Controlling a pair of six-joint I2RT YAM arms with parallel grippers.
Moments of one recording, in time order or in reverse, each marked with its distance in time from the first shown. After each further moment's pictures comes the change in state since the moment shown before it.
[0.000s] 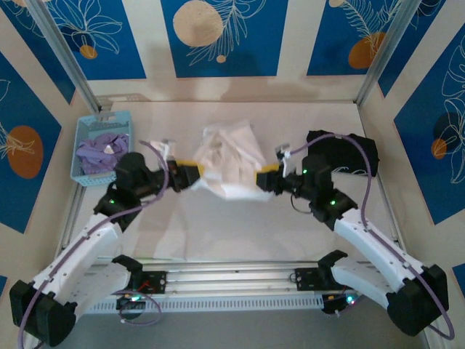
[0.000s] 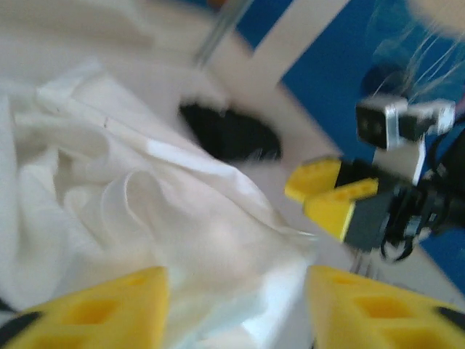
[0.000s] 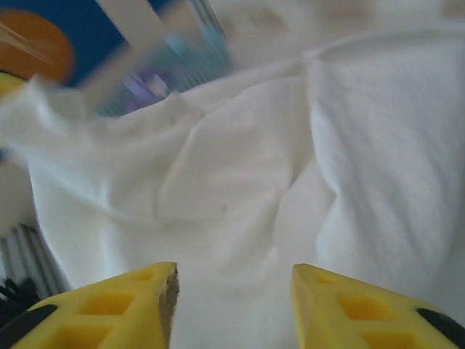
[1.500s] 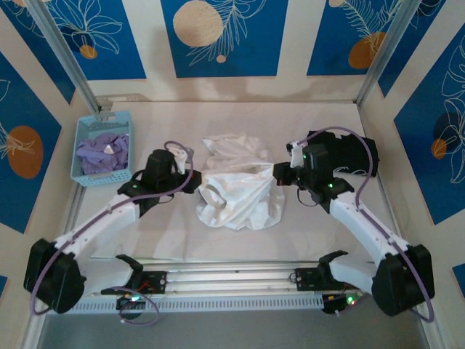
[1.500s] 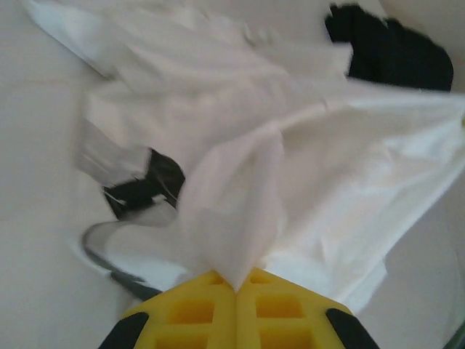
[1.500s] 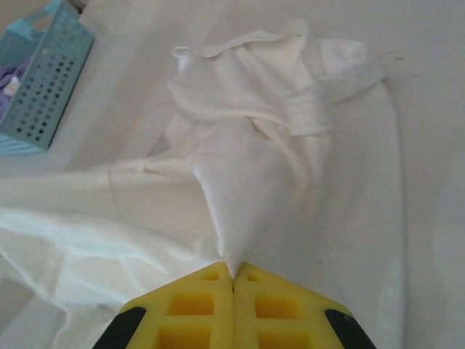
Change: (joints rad) left arm -0.051 0.220 0.090 -0.155 -0.325 0.092; right arm -0.161 0.140 0.106 -0.122 0.043 0.025
